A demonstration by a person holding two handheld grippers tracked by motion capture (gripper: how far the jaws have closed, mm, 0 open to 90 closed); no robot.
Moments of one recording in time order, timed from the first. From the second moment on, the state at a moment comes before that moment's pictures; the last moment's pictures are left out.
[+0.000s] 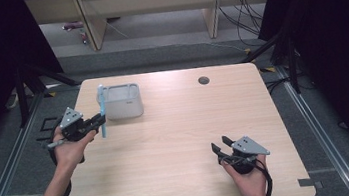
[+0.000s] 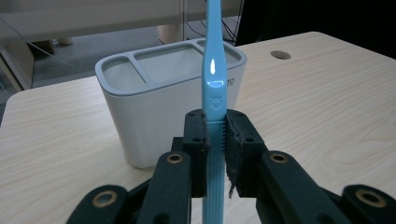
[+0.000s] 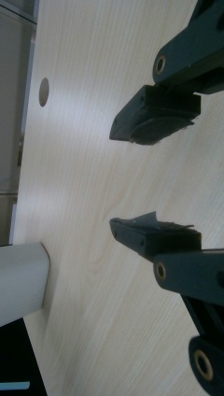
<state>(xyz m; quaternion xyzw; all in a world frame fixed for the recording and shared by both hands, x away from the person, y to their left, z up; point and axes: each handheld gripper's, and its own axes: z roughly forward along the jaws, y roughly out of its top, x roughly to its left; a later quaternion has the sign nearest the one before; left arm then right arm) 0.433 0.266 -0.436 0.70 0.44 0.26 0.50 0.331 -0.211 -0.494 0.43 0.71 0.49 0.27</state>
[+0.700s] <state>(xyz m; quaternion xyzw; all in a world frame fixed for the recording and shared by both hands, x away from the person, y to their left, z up) 0.443 0.263 -0.422 0.68 0.44 0.28 0.52 0.331 -0.211 -0.494 0.43 0.71 0.49 0.27</state>
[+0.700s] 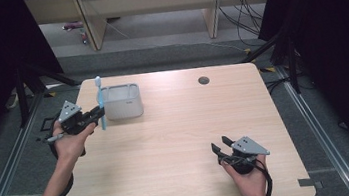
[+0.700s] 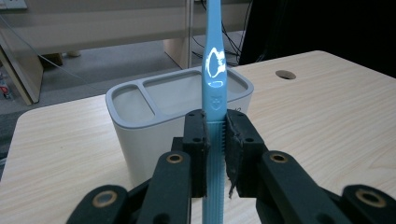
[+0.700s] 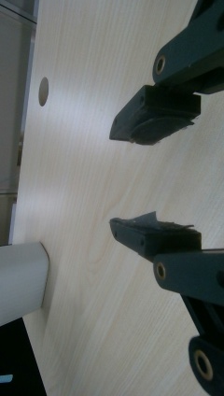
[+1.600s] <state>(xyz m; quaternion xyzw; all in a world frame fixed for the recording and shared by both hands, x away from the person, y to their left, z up) 0.458 0.260 -0.407 0.66 0.44 0.29 0.53 0.330 -0.211 -0.494 0.44 0.71 0.49 0.26</state>
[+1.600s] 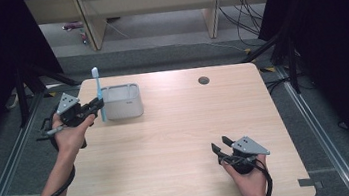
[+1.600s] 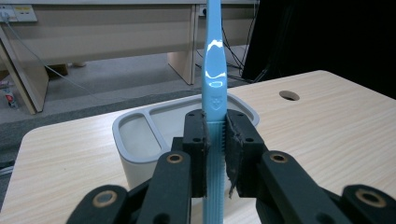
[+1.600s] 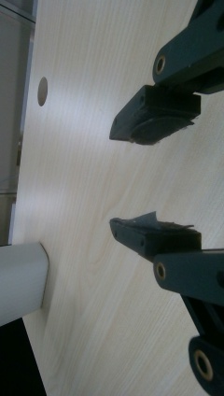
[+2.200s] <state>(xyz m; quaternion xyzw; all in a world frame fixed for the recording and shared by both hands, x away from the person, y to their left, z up) 0.467 0.257 -0.401 0.64 0.43 0.31 0.55 0.332 -0.212 -0.495 0.43 0.71 0.49 0.27</state>
